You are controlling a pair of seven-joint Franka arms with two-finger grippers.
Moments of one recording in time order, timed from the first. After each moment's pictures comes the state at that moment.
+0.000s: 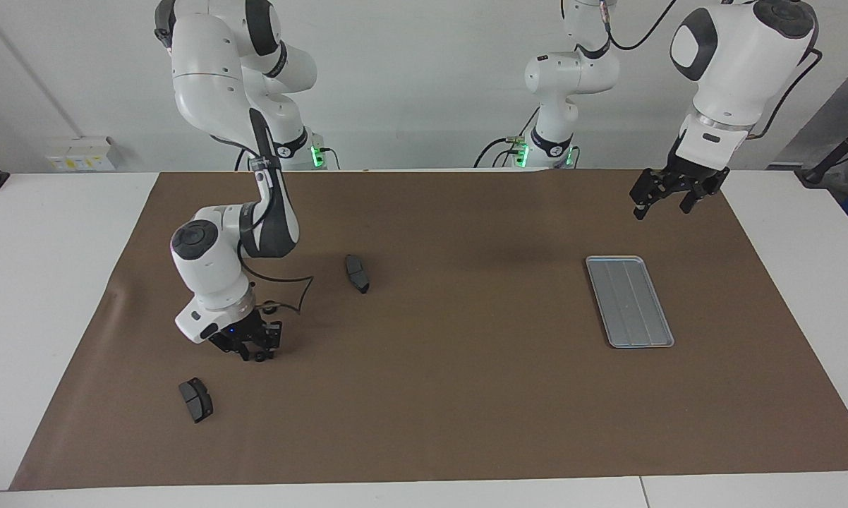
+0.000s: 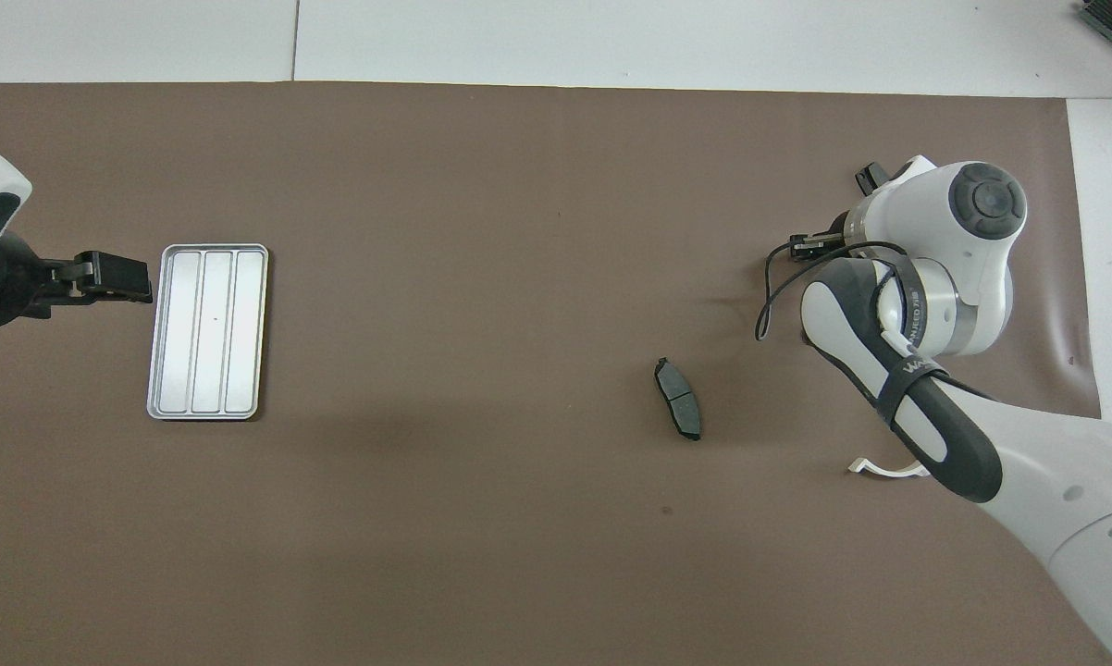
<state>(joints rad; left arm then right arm) 0.01 -0.07 -0.07 -1.79 0.00 1.79 -0.14 0.06 0.49 -0.02 -1.80 0.02 2.44 -0.01</state>
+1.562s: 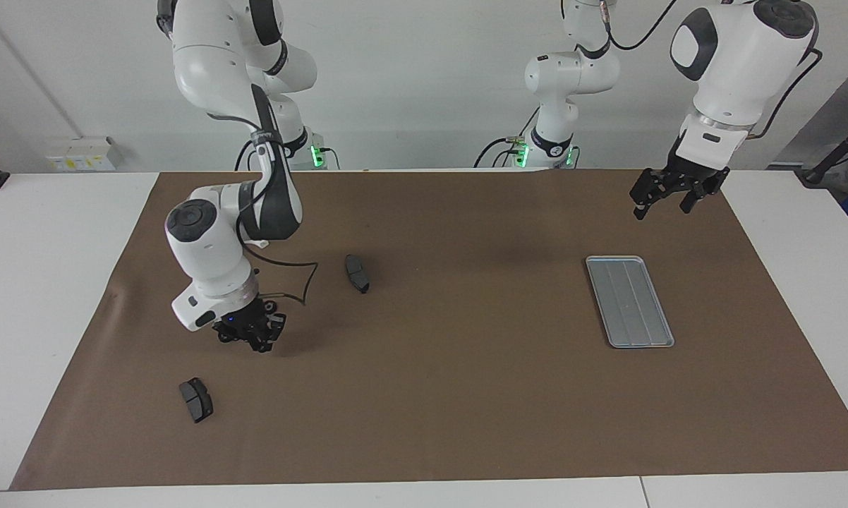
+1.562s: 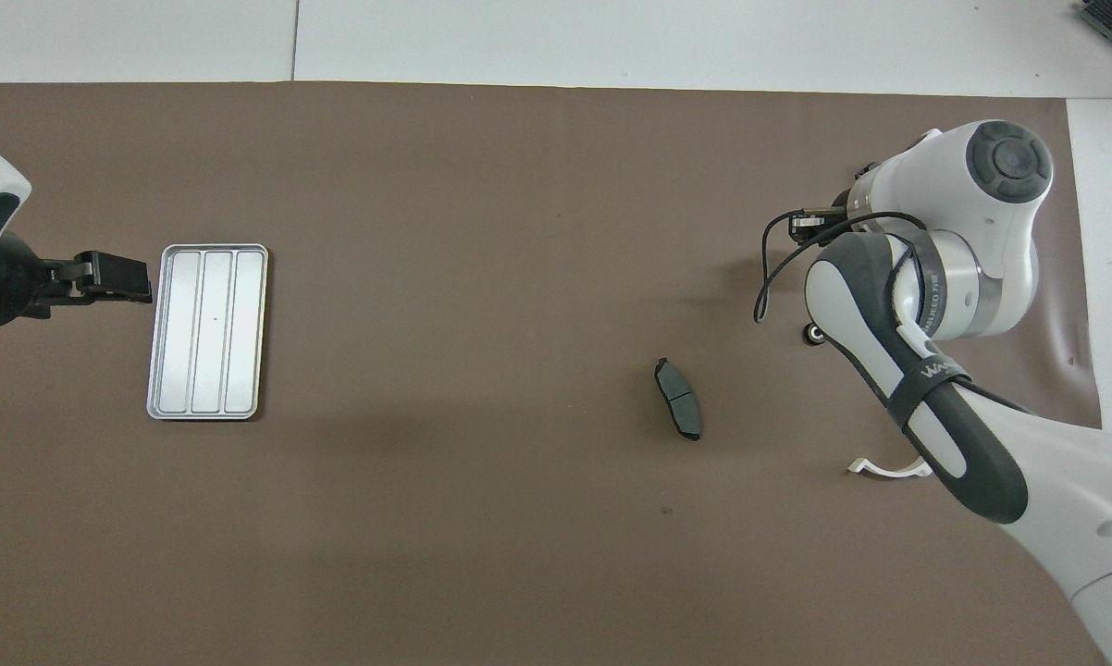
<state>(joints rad) 0.01 -0.07 -0.07 -1.79 0.00 1.79 -0.14 0.14 0.41 -0.02 -1.68 0.02 2.23 0.23</state>
